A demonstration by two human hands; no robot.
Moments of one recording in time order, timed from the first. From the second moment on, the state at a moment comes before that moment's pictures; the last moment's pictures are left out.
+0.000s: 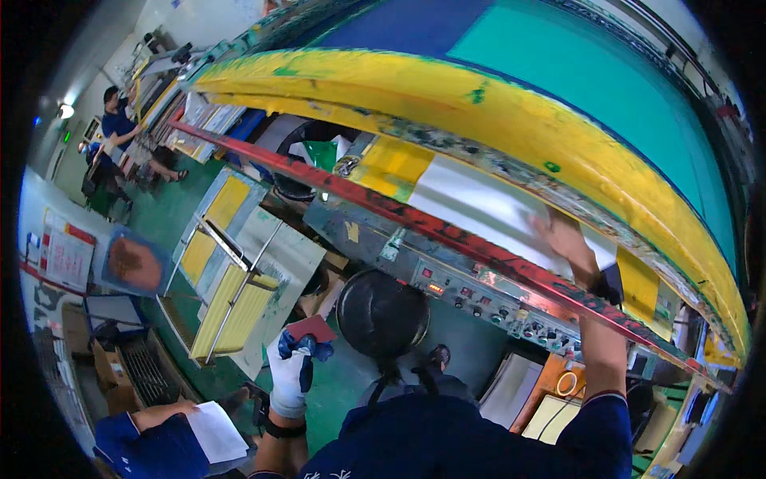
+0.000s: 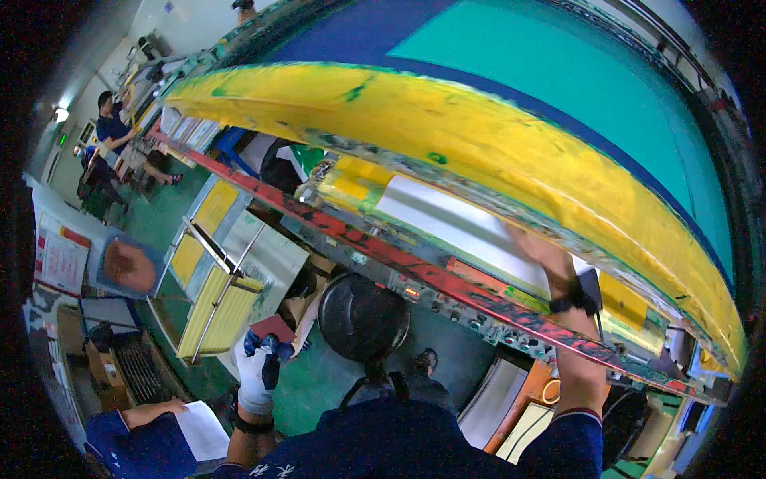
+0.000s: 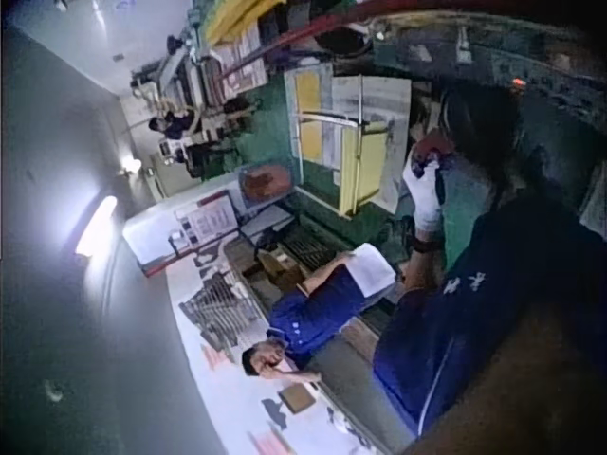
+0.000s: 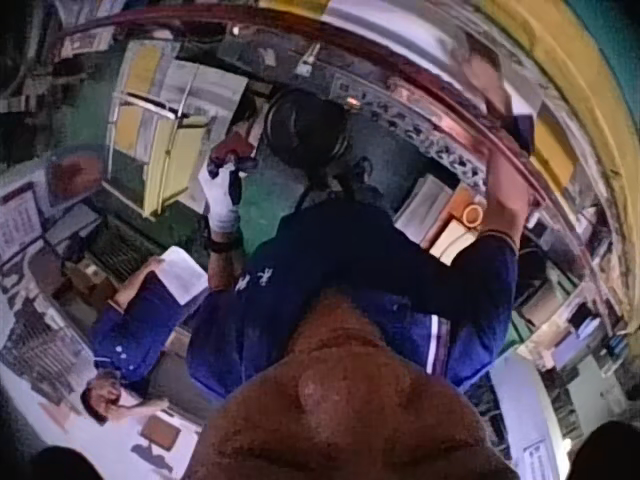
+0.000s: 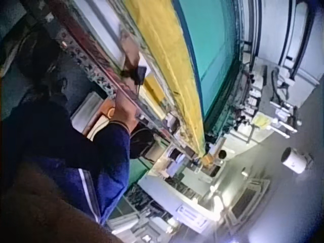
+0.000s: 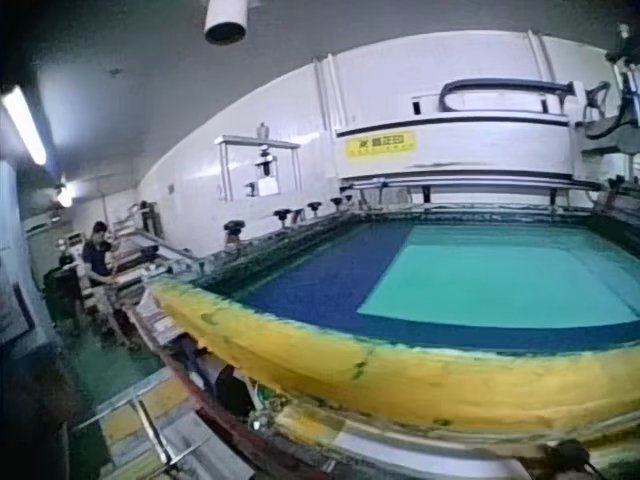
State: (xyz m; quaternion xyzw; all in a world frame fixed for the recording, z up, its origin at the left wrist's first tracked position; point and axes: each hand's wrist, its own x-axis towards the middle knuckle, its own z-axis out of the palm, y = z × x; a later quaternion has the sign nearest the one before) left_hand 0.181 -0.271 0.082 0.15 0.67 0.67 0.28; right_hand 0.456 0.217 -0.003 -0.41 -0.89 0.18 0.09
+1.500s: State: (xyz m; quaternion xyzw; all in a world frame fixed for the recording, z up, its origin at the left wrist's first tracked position) left_hand 0.190 -0.304 0.048 0.13 0.69 0.66 0.25; right_hand 0.579 0.290 -0.019 -0.60 -0.79 0.10 0.12
